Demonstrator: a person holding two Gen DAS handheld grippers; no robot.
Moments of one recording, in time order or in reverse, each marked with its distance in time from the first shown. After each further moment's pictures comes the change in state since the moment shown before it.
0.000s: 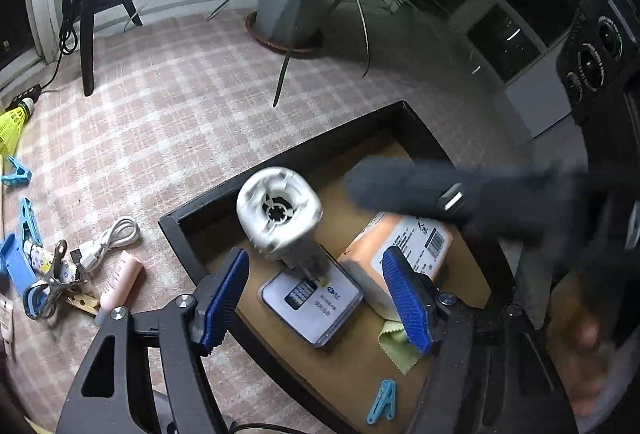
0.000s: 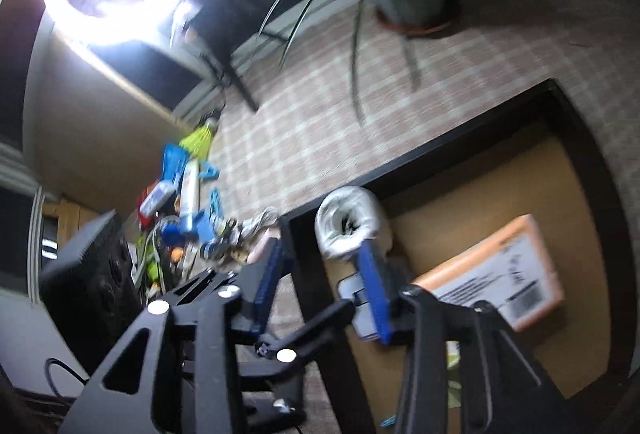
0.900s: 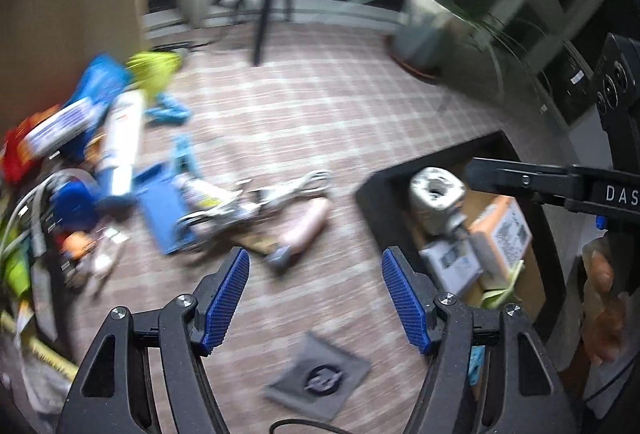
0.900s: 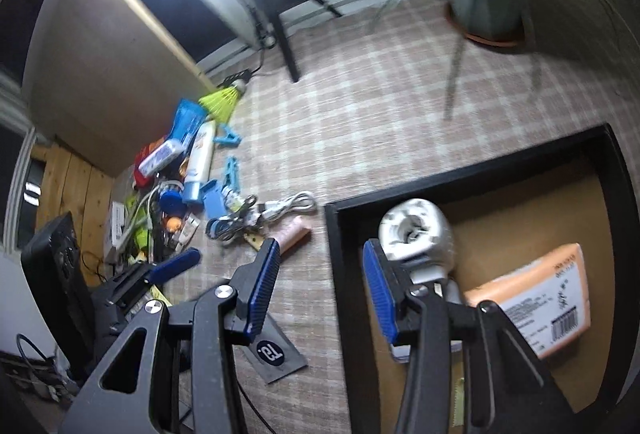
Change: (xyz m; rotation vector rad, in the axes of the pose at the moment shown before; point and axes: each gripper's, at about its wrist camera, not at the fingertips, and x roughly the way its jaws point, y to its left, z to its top) left arm -0.077 0.113 -0.060 -0.194 -0.094 0.233; right arm 0.047 0.082 -0.017 -0.245 0.071 -0.032
